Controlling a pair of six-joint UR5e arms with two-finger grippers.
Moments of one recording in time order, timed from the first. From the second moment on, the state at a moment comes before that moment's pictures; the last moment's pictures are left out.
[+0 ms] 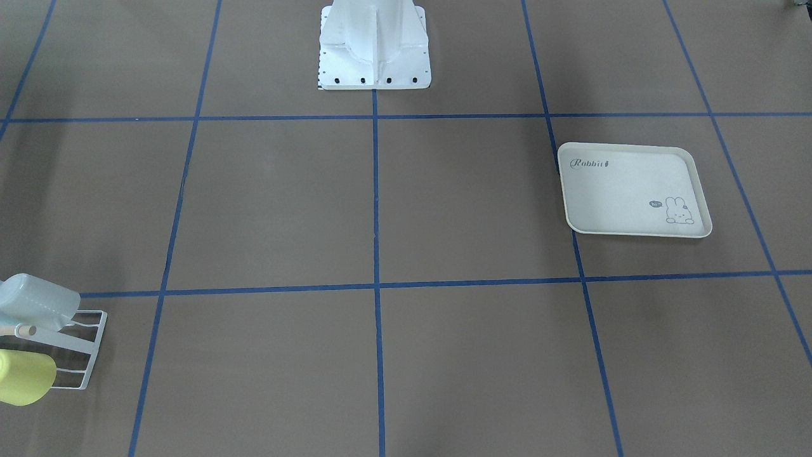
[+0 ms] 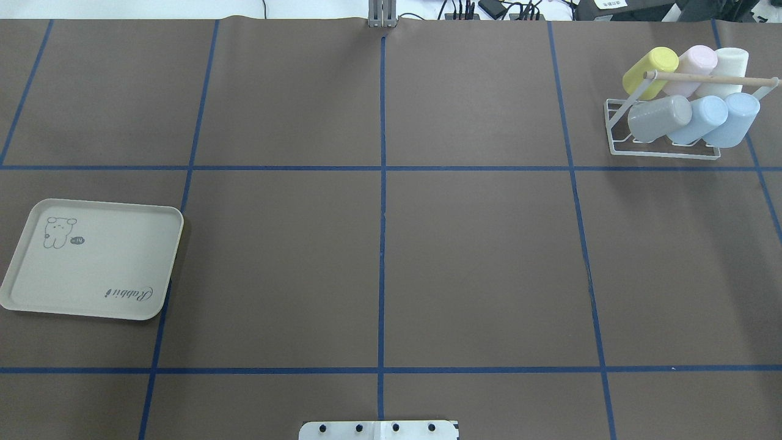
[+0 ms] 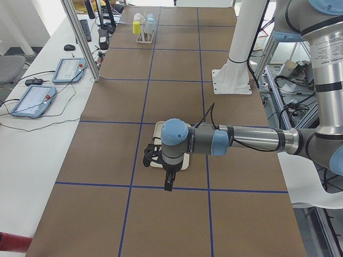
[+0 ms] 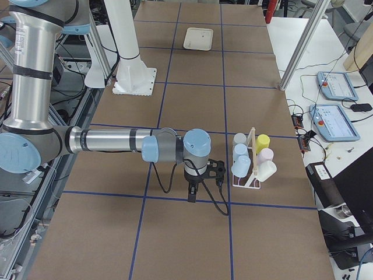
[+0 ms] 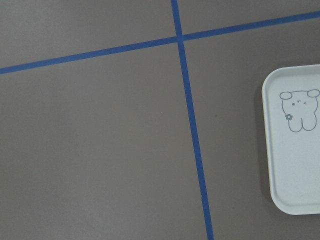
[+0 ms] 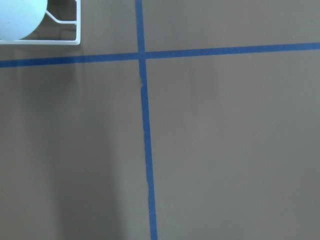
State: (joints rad) left arm -1.57 -1.32 -1.88 -1.58 -2.29 0.12; right arm 1.54 -1.74 1.78 -1.58 2.28 0.13
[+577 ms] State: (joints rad) left arm -1.57 -1.33 -1.89 -1.58 -2.29 0.12; right arm 1.54 -1.74 1.79 -1.58 2.30 0.13
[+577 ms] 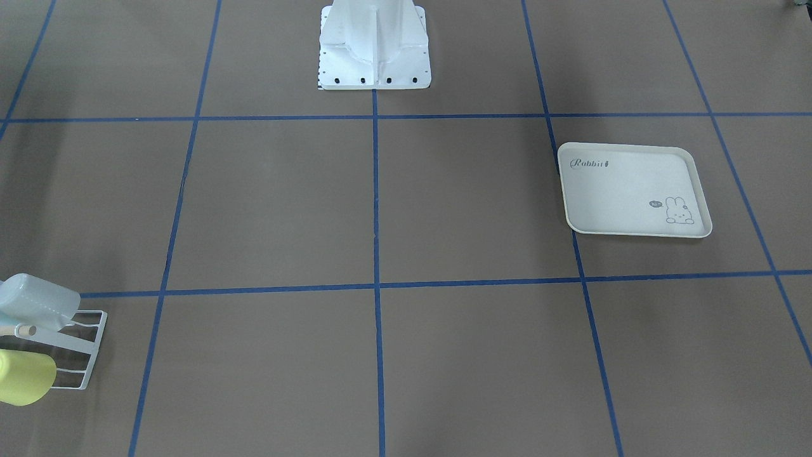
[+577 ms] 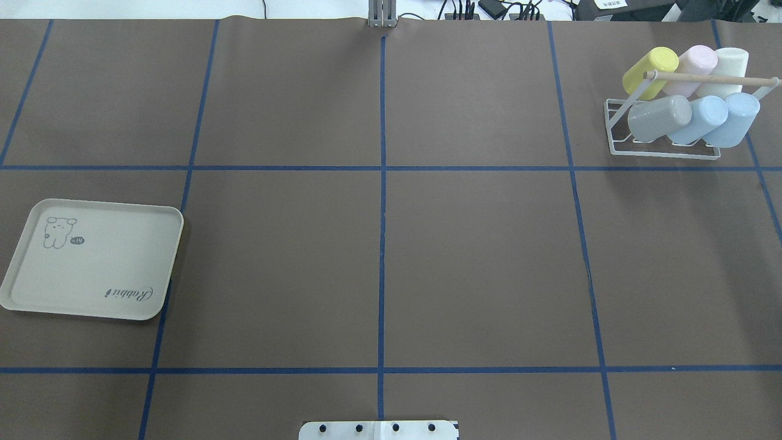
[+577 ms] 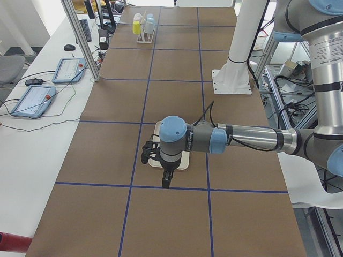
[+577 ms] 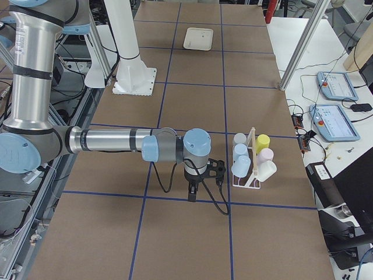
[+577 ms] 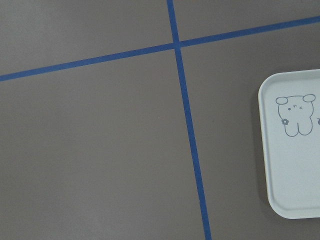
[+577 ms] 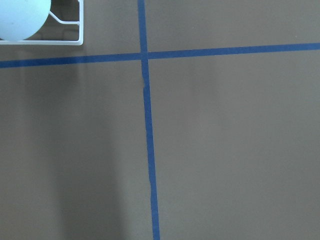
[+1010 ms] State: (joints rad) left arm -1.57 -1.33 -1.92 -1.58 -2.30 0.12; right arm 1.54 -1.76 1.79 -1.58 2.32 0.13
